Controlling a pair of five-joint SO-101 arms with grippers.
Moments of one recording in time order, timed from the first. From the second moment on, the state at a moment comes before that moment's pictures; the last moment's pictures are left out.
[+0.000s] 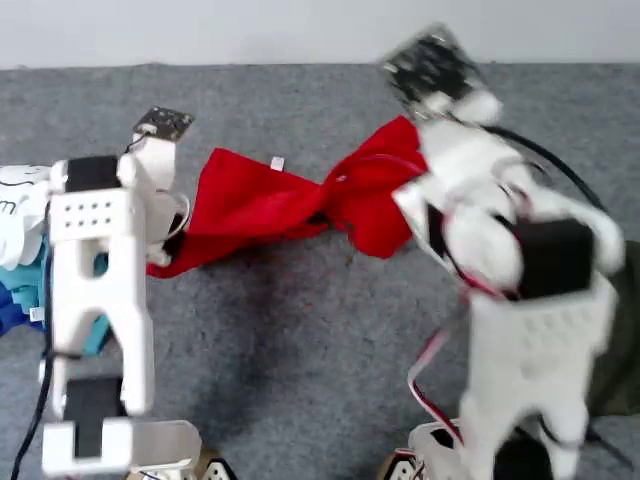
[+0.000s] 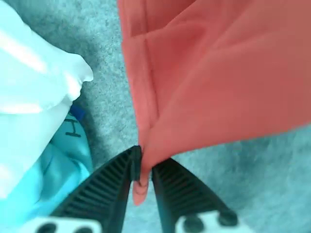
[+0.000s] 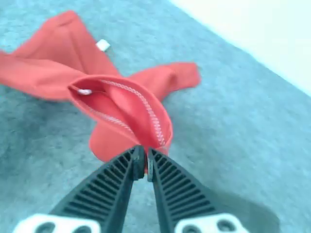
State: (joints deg) left arm -9.3 -6.3 3.7 99.2 -18.6; right arm -10.7 -25.3 -25.0 100.7 21.9
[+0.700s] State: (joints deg) left arm -9.3 -54.3 31.4 99.6 -40.7; right arm -4.7 -47.8 15.5 94.3 21.9
